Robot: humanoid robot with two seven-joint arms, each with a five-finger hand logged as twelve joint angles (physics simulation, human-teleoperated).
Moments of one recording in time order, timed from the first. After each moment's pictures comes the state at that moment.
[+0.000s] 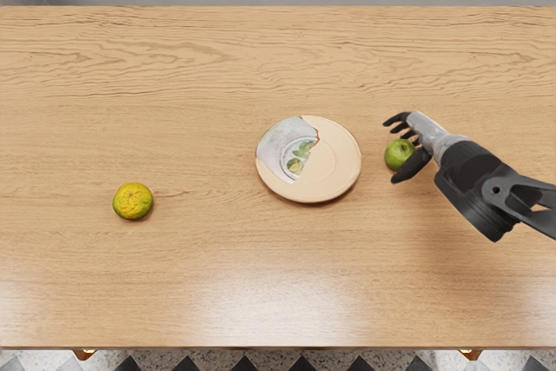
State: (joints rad) left arm -0.06 0.00 0.02 -0.16 0.16 0.28 0.37; right arm 0.88 -0.60 0.27 1.48 -1.01 -0.40 -0.61
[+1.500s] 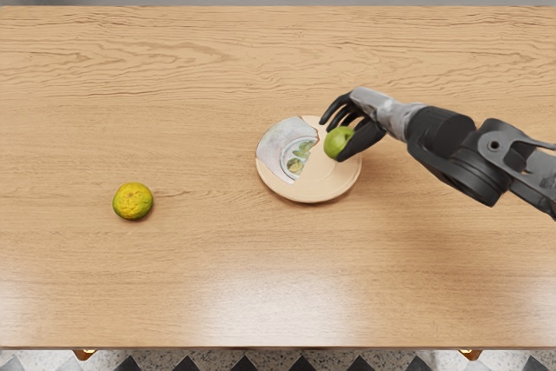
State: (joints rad) left arm -0.06 0.00 0.02 -0.16 0.16 0.28 0.37; right arm 0.95 -0.54 0.44 1.56 -0.90 -0.15 -0.61
